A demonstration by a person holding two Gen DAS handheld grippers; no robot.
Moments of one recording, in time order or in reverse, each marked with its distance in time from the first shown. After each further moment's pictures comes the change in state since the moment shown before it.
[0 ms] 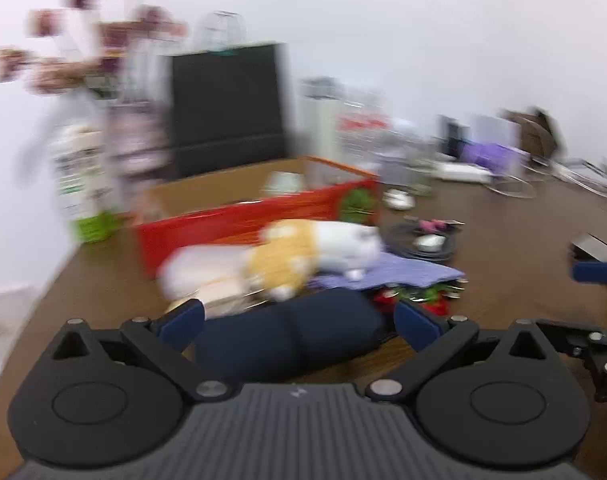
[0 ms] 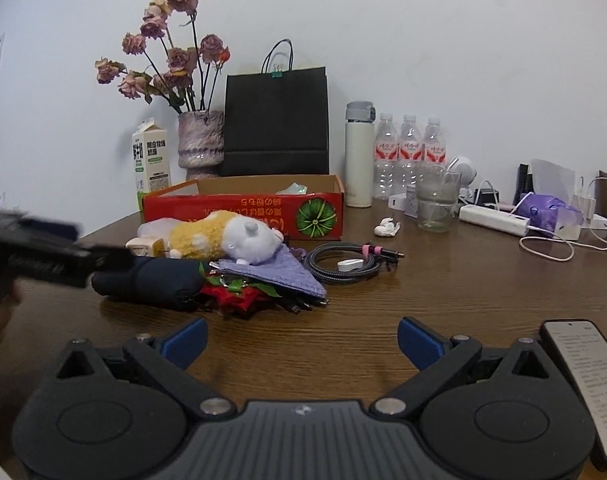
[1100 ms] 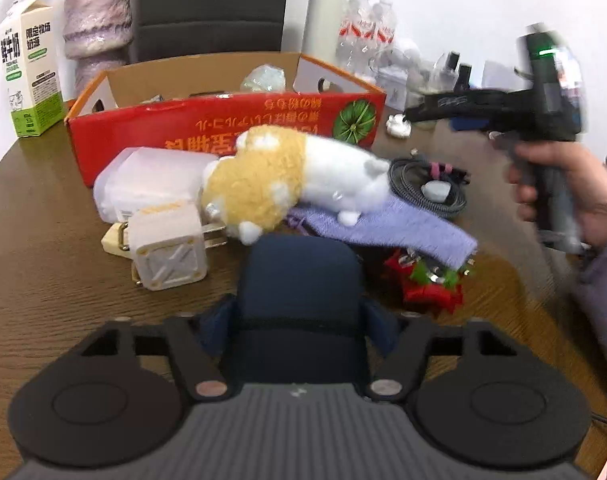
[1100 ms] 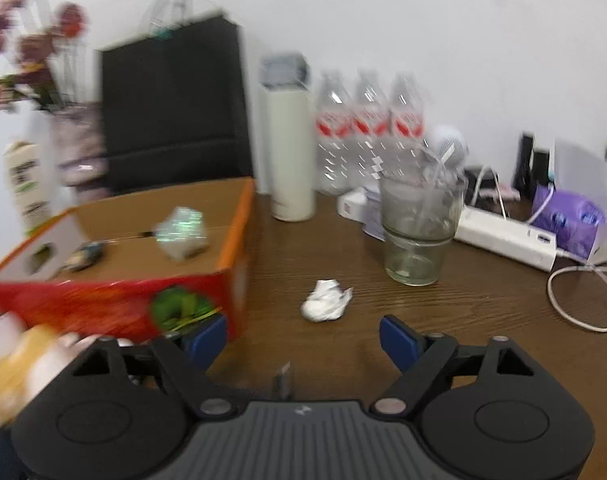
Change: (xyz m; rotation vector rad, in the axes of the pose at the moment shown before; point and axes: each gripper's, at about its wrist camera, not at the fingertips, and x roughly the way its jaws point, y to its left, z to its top) left arm 0.069 0.020 0.006 -0.206 0.301 -0.074; right arm 0.242 -0.113 0.122 0.132 0.195 -0.125
